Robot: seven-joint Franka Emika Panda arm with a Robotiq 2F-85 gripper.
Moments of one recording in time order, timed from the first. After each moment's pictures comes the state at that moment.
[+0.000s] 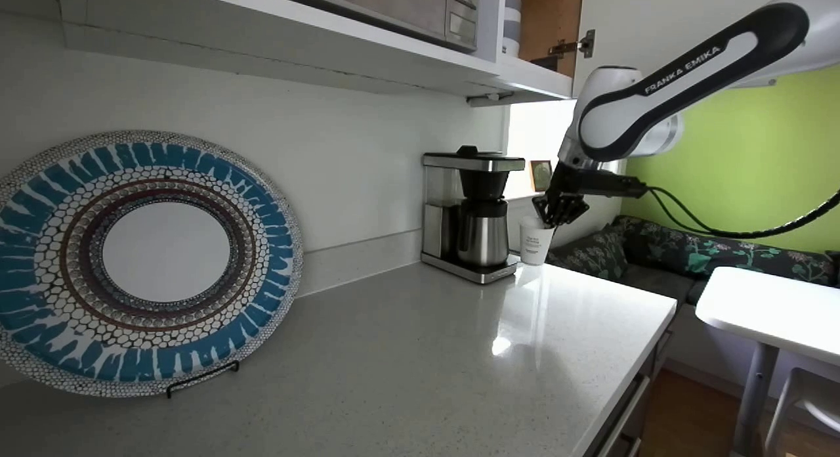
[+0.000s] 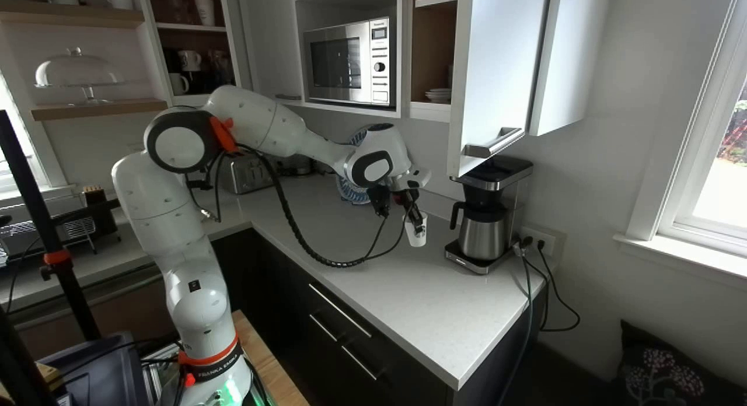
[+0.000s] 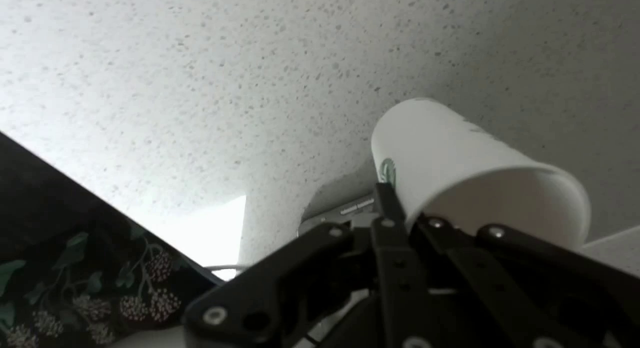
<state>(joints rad) -0.14 -0.13 -0.12 -2.21 -0.08 2.45 0.31</state>
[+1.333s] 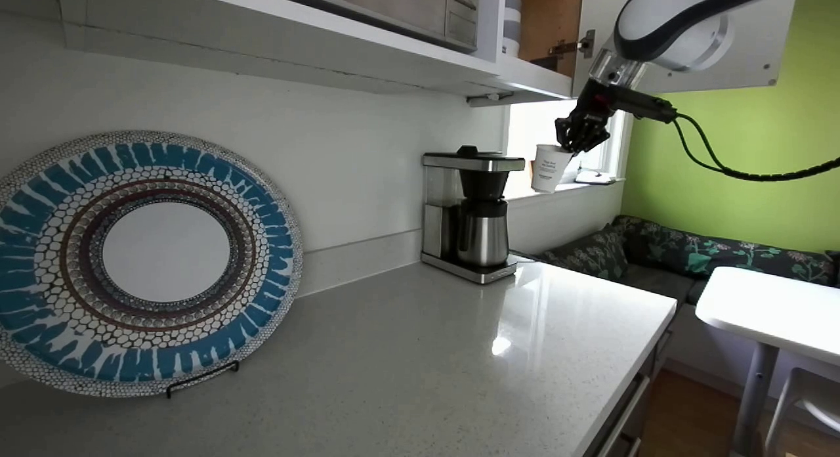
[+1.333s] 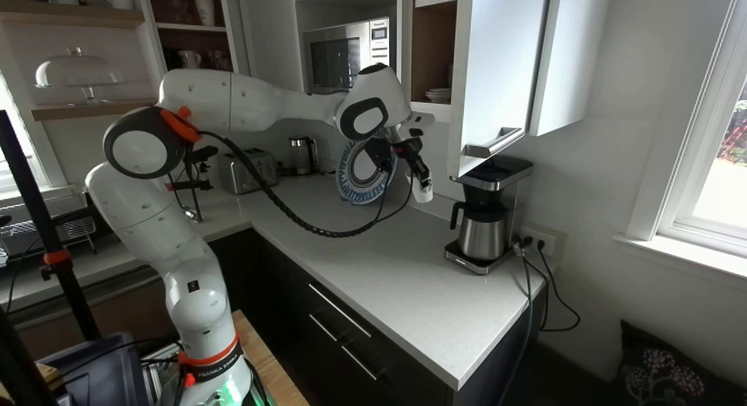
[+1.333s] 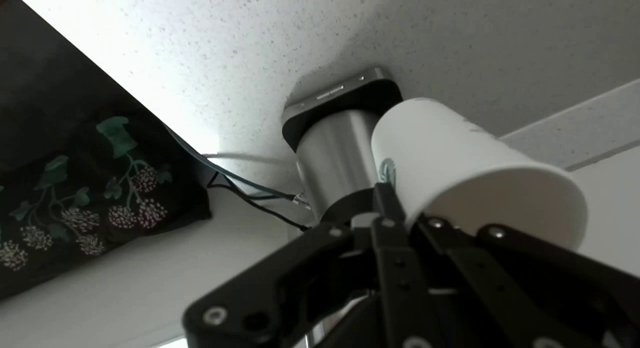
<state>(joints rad) -0.16 -0.28 -0.16 -2.01 0.03 2.25 0.13</state>
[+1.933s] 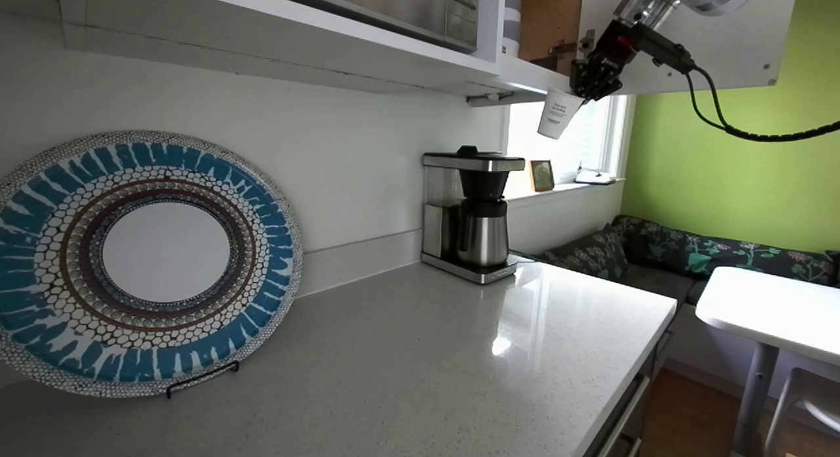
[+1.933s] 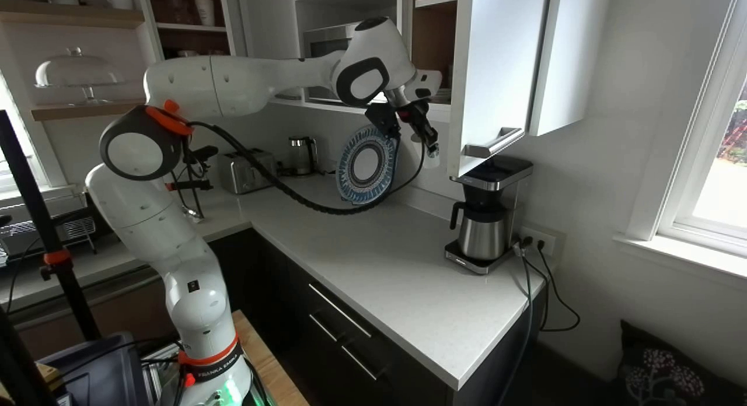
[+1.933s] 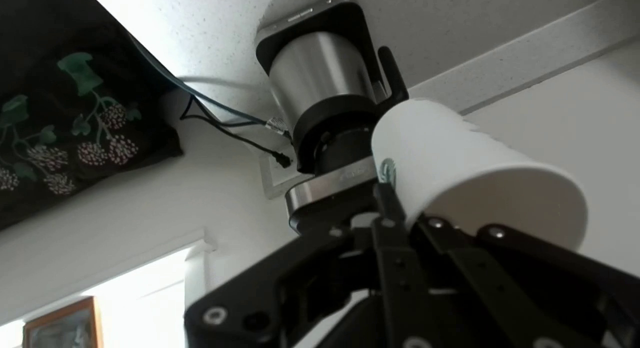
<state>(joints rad) -0.16 -0.27 -0.22 -1.79 0.15 2.12 0.01</state>
